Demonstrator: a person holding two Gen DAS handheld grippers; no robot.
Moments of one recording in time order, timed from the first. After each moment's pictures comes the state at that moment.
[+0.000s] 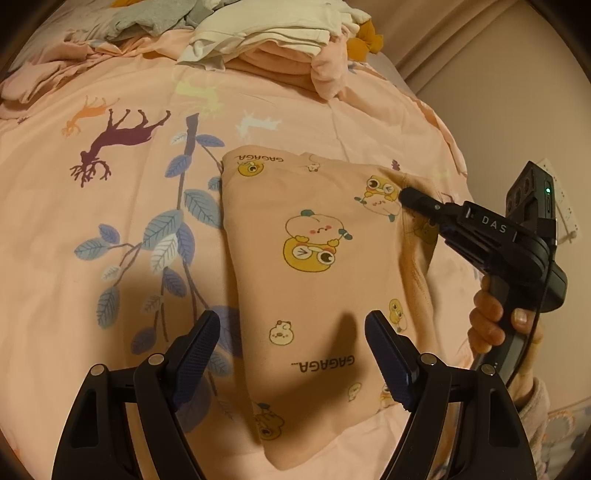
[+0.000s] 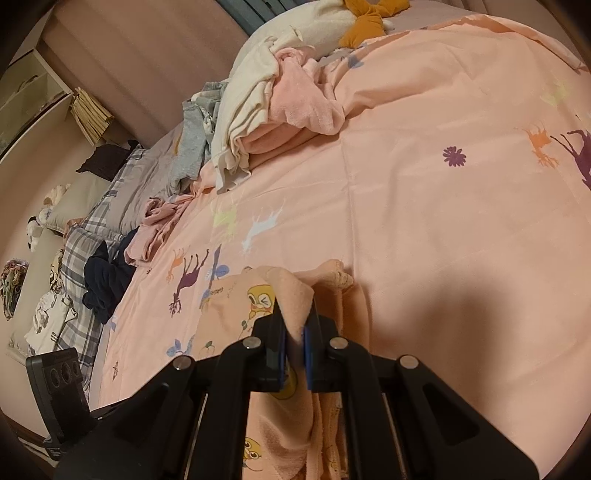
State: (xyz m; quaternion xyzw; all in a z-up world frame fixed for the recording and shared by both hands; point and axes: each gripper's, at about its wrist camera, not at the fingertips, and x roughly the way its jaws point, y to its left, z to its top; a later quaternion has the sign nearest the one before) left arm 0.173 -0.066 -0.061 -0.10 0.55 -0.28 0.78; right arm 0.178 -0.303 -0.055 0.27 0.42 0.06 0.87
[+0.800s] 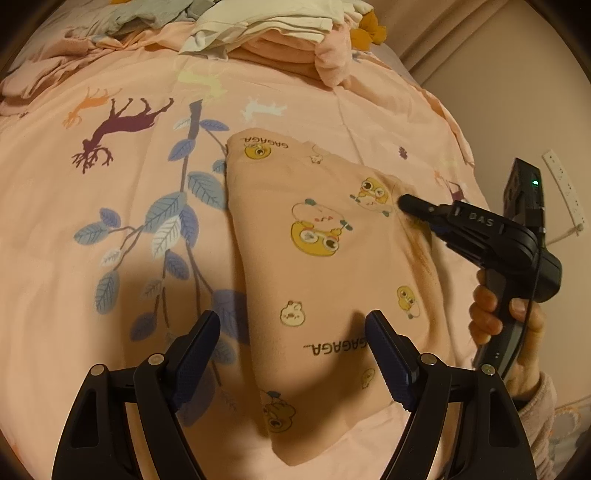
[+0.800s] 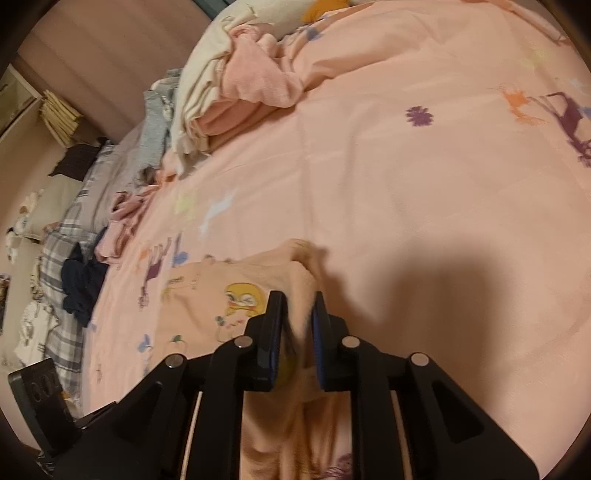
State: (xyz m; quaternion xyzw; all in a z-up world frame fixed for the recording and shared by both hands) left arm 0.167 -0.068 -0.073 -0.09 0.56 -0.27 0.78; right arm 0.176 -0.316 -0.080 0.27 0.46 0.01 0.85
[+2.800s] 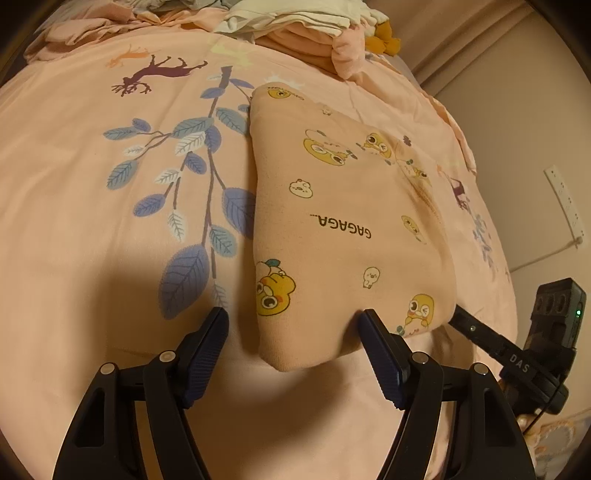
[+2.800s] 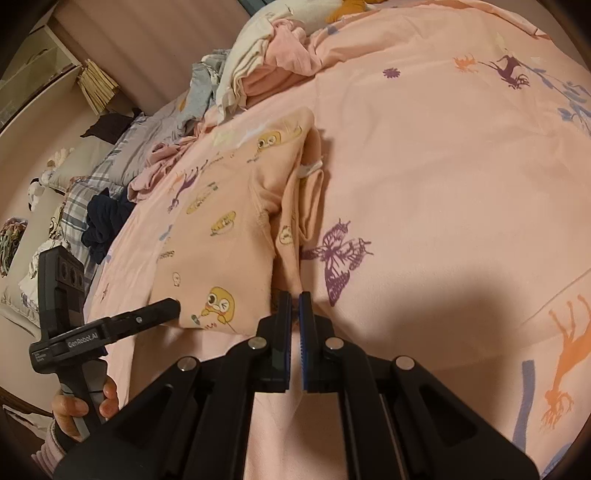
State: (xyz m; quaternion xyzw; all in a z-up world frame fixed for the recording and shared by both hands) left arm 0.106 -0.059 -0.096 -0.14 0.55 -0.24 0.79; right arm 0.016 -0.277 -0.094 0.25 0.44 0.05 0.86
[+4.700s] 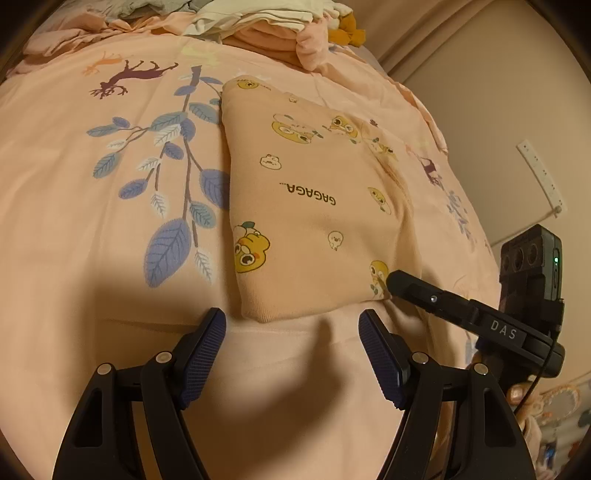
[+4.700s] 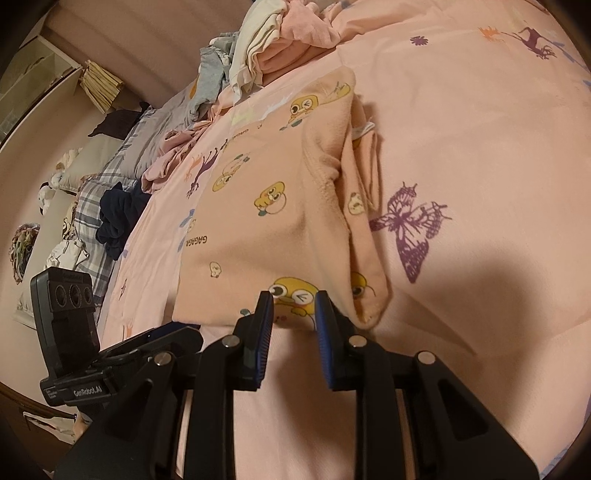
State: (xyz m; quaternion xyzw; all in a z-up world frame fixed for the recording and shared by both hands) left arm 0.083 -0.053 -0.095 -0.12 0.53 -0.30 0.78; right arm 0.028 -0.242 -0.105 0.29 0.46 0.08 0.84
